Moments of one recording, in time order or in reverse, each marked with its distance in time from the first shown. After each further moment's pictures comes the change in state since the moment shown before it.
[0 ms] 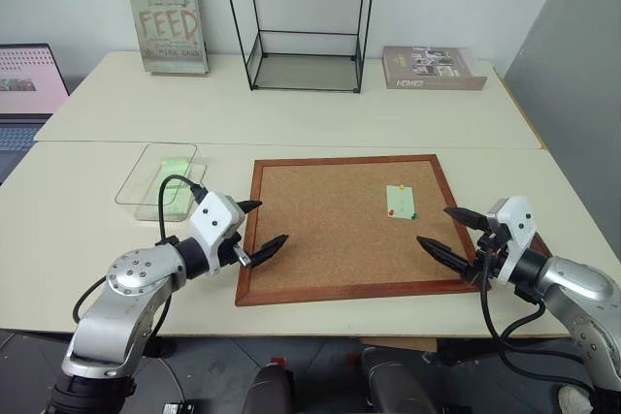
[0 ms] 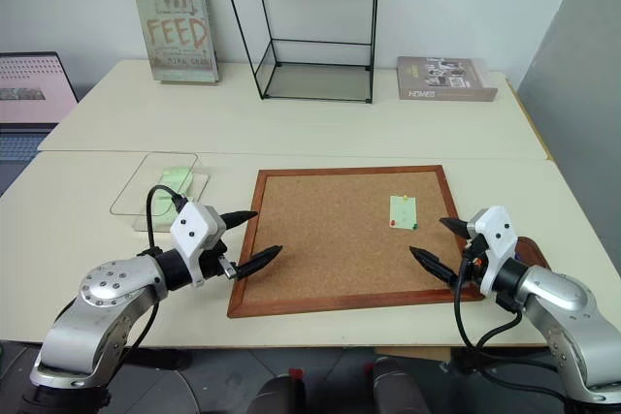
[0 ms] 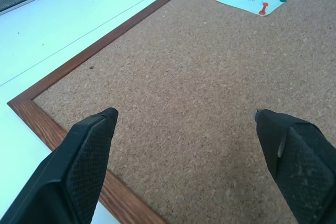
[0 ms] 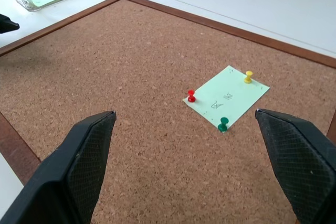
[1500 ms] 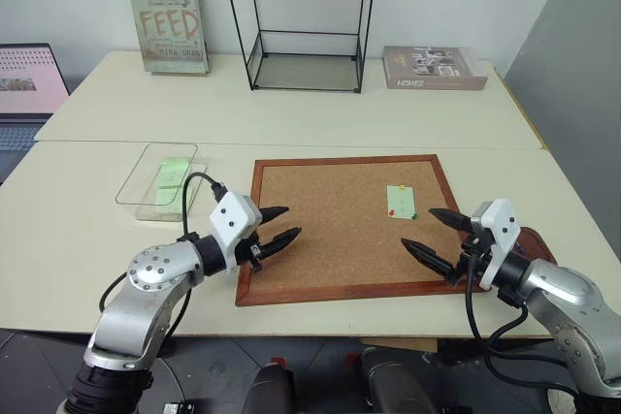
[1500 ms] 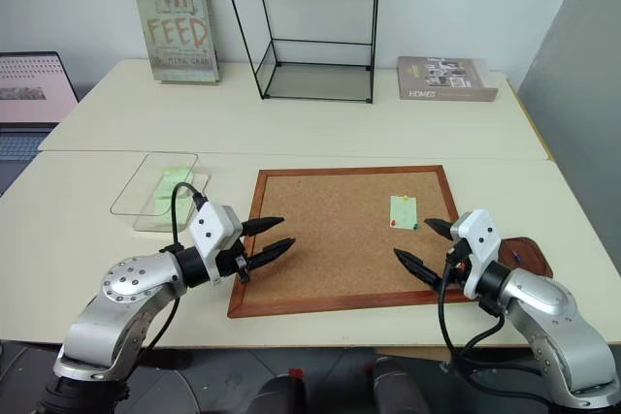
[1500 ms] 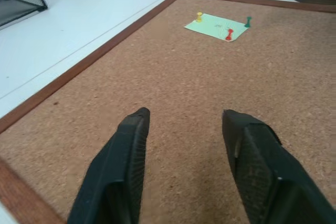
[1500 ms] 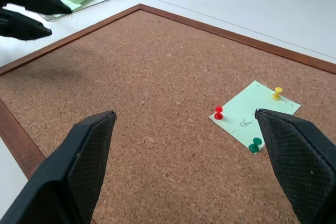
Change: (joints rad) left arm -0.066 -0.051 -0.095 0.042 0.008 -0.058 -0.045; right arm -0.003 0.054 0.075 -0.053 -0.025 -0.012 -0.049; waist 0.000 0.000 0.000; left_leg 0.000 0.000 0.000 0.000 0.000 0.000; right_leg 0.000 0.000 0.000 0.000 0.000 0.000
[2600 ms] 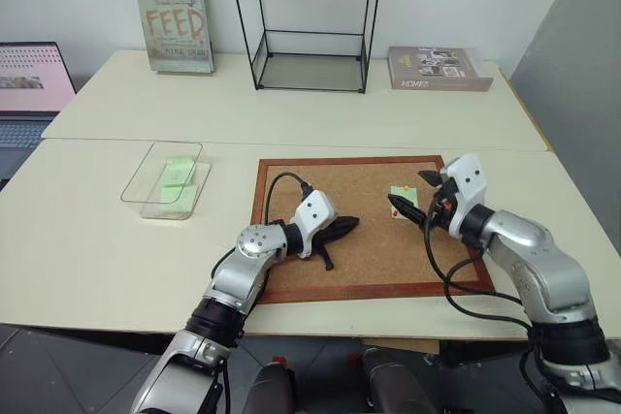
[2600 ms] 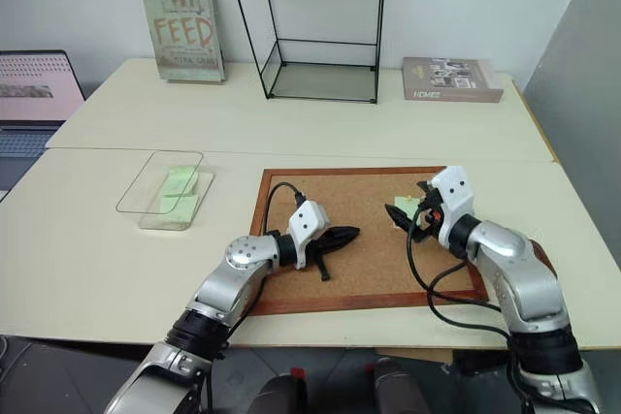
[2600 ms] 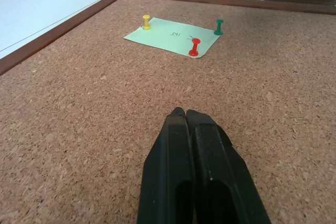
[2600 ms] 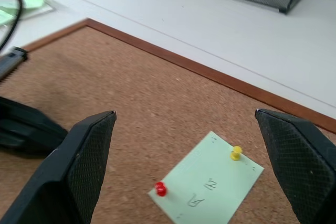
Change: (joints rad) left arm -0.325 -0.304 -0.259 0.614 0.201 -0.315 -0.043; right arm -0.404 0.086 0.129 0.383 -0.153 0.044 -0.116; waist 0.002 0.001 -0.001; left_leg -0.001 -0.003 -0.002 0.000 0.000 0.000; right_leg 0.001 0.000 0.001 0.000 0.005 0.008
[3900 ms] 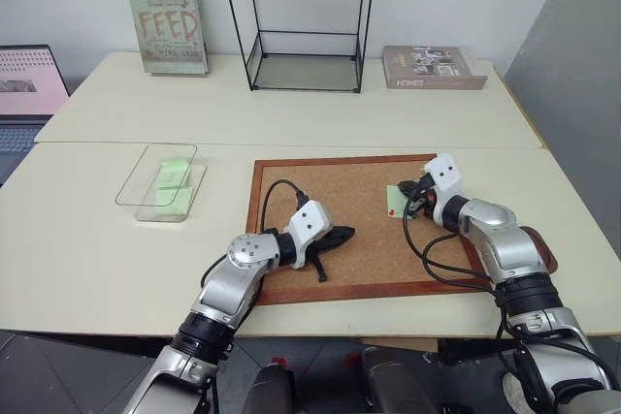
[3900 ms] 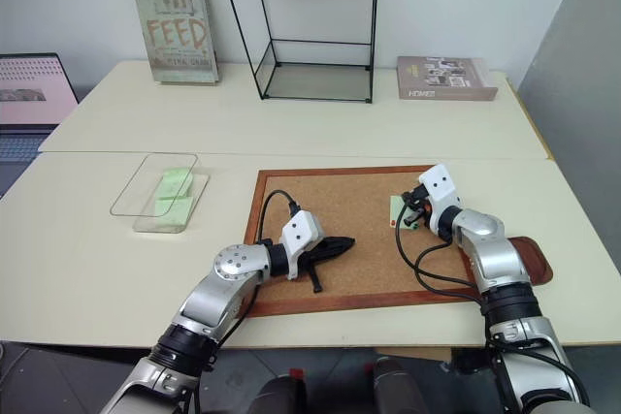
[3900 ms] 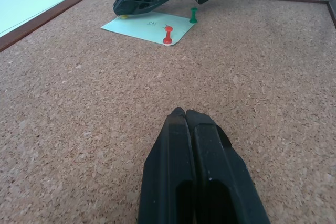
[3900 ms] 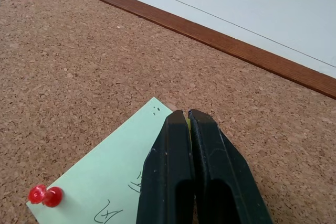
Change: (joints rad) left arm 0.084 0.050 -0.003 -0.143 0.011 0.065 -0.023; right arm -0.156 0.093 0.024 0.450 -0.181 -0.248 0.066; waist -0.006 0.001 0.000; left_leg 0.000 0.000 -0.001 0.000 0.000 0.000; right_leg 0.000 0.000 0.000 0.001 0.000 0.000
